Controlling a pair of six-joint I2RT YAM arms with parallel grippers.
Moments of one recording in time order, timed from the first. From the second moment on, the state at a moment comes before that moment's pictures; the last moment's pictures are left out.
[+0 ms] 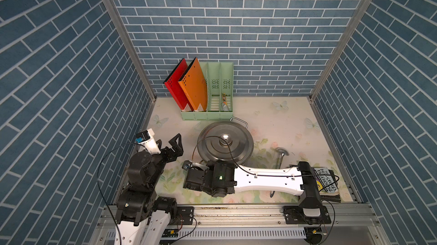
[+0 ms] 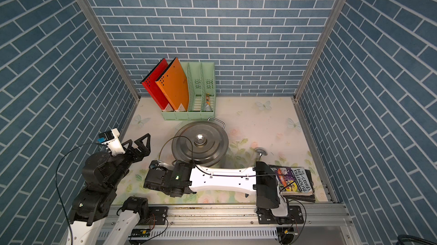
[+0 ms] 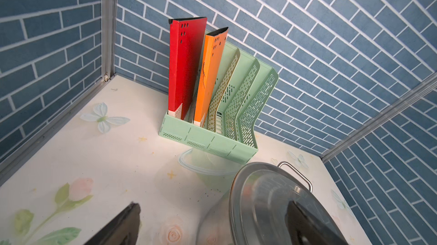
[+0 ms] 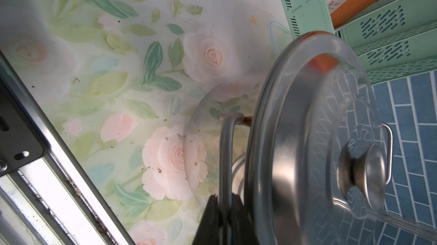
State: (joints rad) left arm -0.13 0.38 0.79 -0.61 -0.02 -0.47; right arm 1.56 1.97 1.87 -1.11 0.60 0.16
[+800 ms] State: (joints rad) left arm -0.13 0.36 0.74 -0.67 -0.02 -0.50; right arm 1.47 1.53 1.54 -0.72 0.29 0.09
